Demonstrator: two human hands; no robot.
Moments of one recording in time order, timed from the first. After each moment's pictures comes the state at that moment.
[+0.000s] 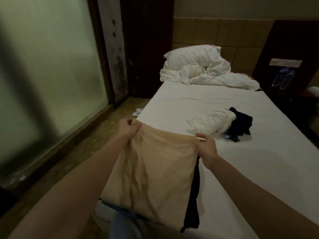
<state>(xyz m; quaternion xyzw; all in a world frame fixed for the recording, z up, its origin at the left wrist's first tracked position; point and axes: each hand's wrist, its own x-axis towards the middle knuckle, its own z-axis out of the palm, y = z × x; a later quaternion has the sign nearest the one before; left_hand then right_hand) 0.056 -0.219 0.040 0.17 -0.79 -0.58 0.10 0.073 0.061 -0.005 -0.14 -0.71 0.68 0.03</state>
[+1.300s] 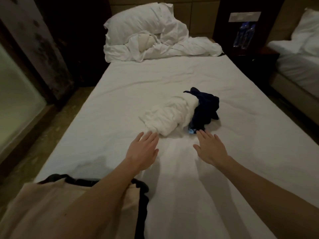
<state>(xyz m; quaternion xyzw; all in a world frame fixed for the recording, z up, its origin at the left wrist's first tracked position) -0.126 0.034 -0.100 -0.32 -0.94 0.09 0.05 -0.090 0.306 -0.120 -0.06 -1.00 0.05 -0.05</state>
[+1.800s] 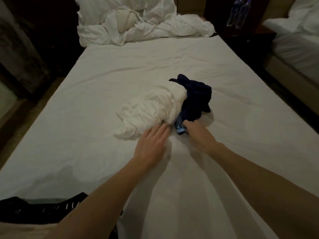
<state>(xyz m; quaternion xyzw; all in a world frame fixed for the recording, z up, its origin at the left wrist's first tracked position) -0.170 0.139 -0.155 -0.35 -0.93 -0.01 0.12 -0.163 0.351 -0.156 0.05 -0.99 0.15 0.07</state>
